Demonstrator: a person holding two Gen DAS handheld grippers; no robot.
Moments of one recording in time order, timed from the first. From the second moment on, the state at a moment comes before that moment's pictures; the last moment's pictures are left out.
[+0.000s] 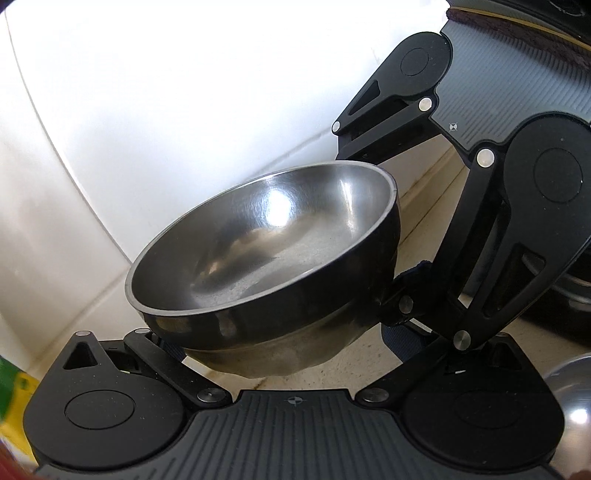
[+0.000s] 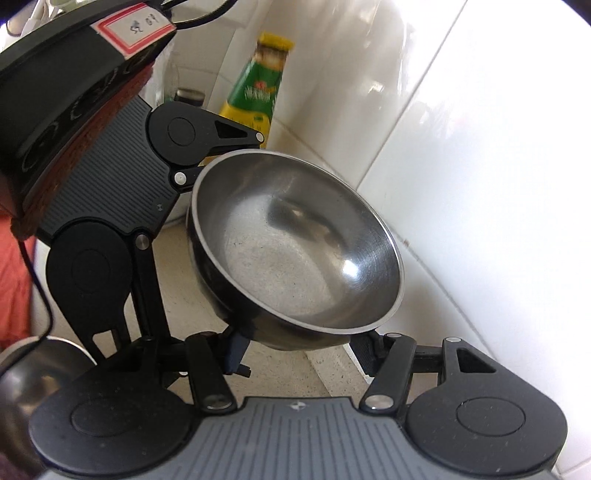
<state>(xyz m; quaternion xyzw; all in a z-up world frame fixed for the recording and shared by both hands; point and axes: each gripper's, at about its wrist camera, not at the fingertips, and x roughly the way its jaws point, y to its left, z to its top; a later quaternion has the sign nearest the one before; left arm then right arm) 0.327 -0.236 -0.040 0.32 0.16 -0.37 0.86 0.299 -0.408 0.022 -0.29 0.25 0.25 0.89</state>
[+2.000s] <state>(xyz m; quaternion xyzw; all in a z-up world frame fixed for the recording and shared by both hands) 0.222 -0.166 -0.051 0.47 0.20 -0.44 0.74 0.152 -0.403 0.007 -0.17 0.38 0.22 0.88</state>
